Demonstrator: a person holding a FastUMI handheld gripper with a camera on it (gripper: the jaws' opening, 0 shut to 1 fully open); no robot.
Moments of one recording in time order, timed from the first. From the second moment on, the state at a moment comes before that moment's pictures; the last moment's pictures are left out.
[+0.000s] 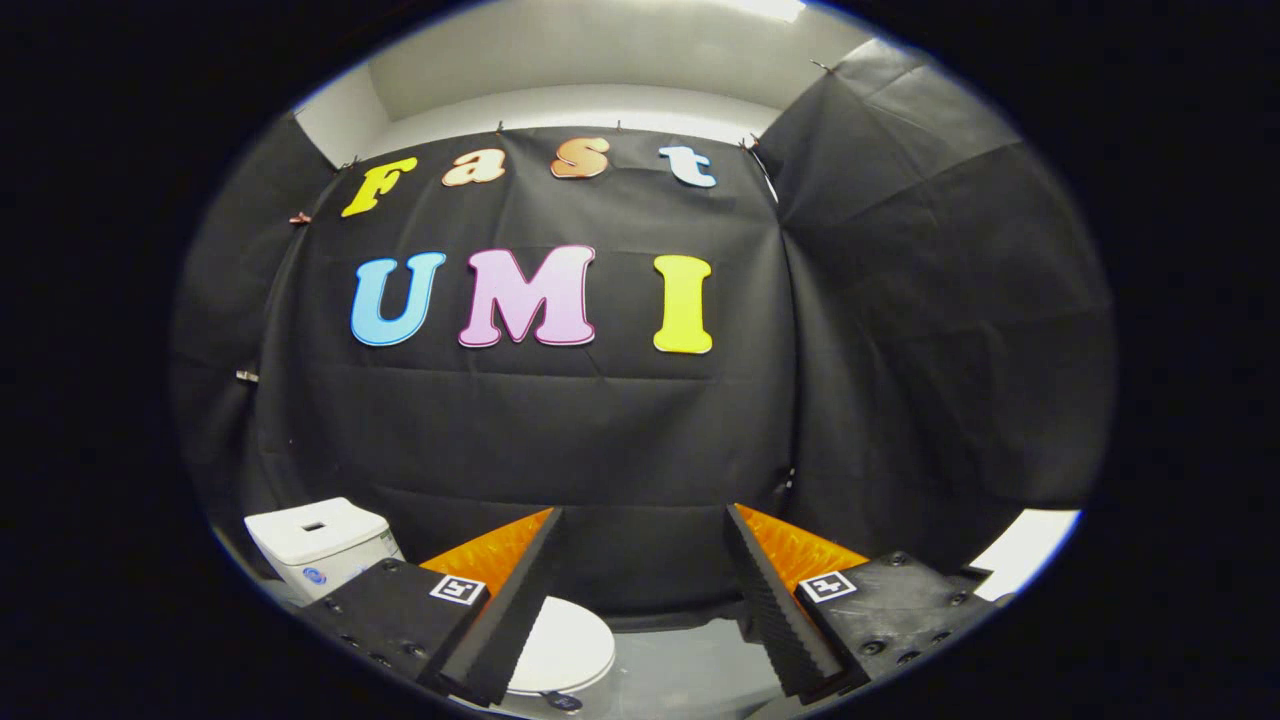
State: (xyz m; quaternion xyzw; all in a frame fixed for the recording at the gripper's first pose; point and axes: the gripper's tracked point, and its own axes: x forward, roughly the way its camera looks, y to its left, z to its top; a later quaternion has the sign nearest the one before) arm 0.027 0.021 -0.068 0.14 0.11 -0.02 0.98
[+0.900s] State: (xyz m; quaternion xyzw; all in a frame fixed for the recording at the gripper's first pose) arm 0.026 0.092 -0.294 0.42 0.36 -0.12 0.83
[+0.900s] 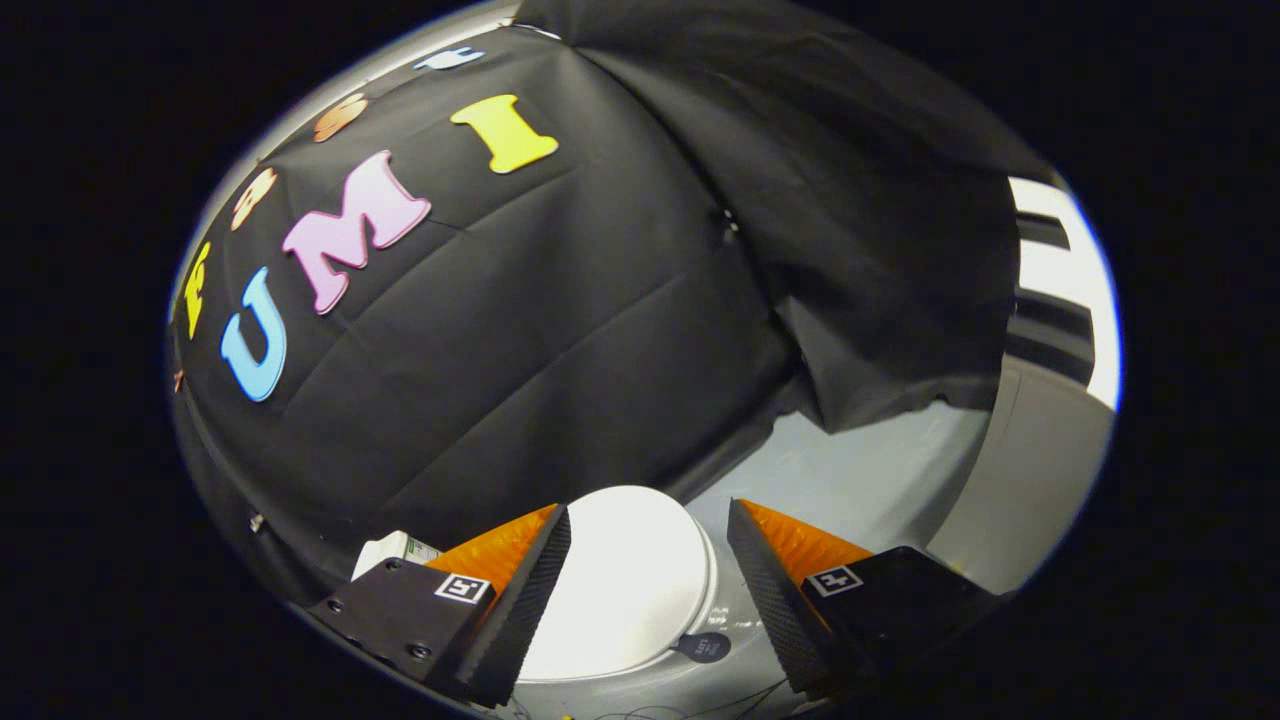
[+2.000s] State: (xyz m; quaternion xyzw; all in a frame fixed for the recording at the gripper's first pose) arm -0.095 0.217 -0.408 0.63 0.60 -0.02 0.49
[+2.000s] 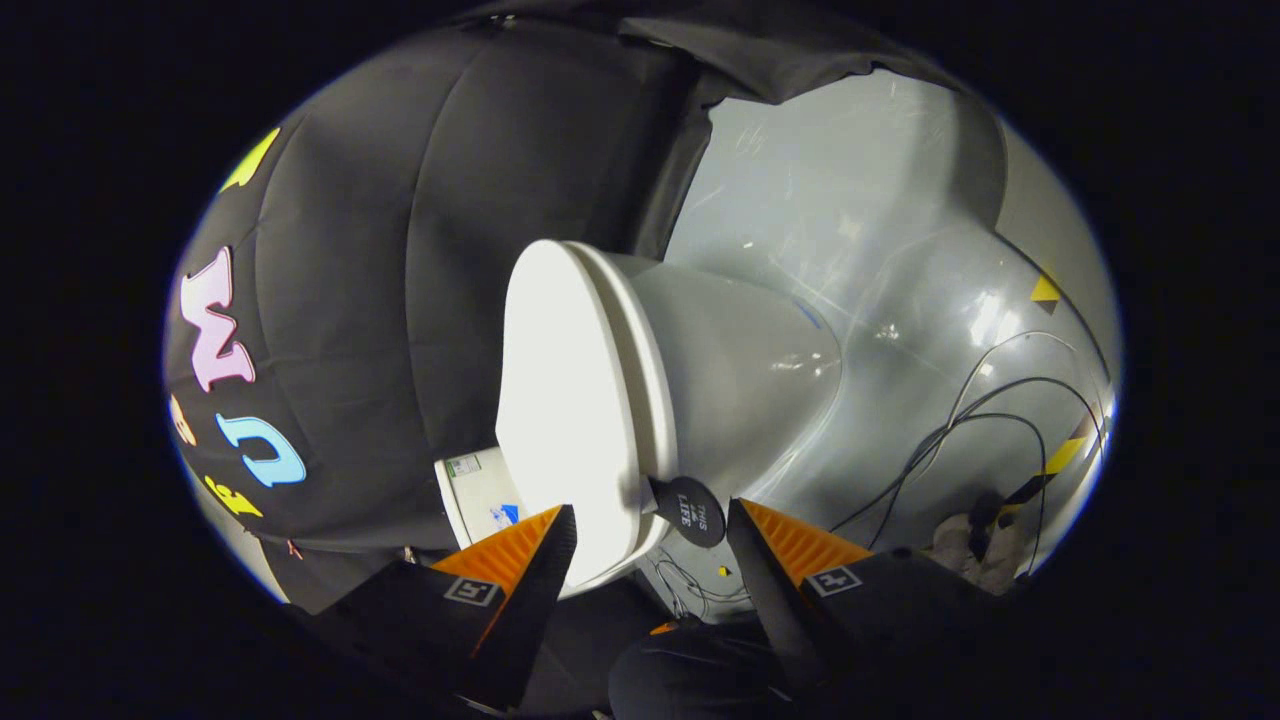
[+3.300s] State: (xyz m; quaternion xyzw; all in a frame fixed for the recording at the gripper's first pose) arm -0.079 0.214 -0.361 0.47 0.57 0.19 0.64
